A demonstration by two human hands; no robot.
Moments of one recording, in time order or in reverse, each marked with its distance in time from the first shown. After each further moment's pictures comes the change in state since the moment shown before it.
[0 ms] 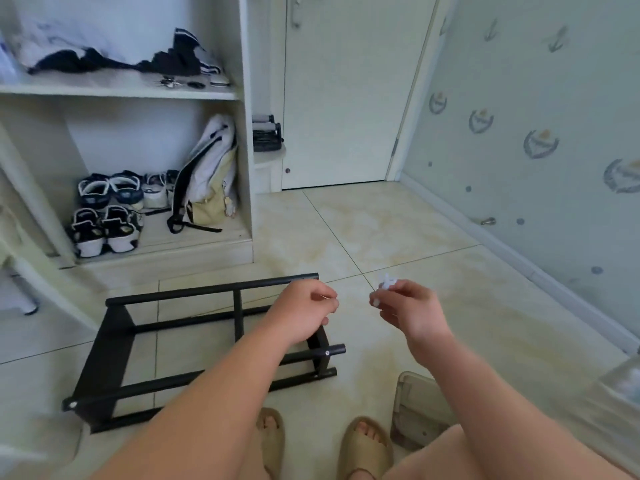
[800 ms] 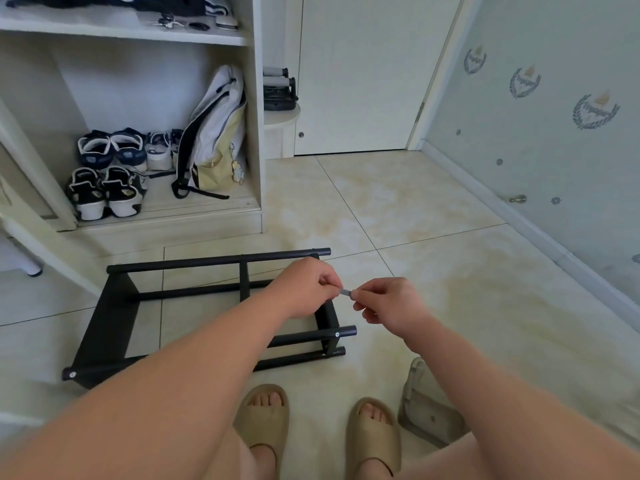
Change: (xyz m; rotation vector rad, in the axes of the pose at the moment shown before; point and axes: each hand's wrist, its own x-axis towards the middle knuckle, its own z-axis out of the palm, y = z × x) left_hand 0.051 -0.026 -0.018 0.392 -0.100 0.105; right_hand 0.056 0.040 0.038 -0.408 -0.221 0.057
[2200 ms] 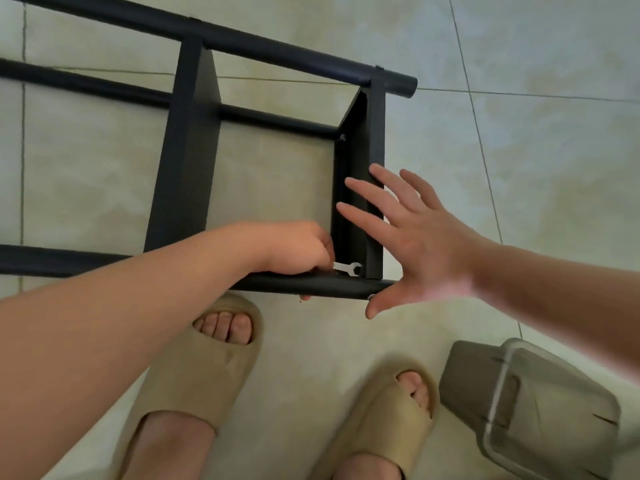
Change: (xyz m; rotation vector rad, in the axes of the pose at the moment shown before) left_hand 0.139 -0.247 0.175 -0.262 -0.641 -0.392; right_hand 0.222 0.185 0.062 -1.416 -0.682 -0.758
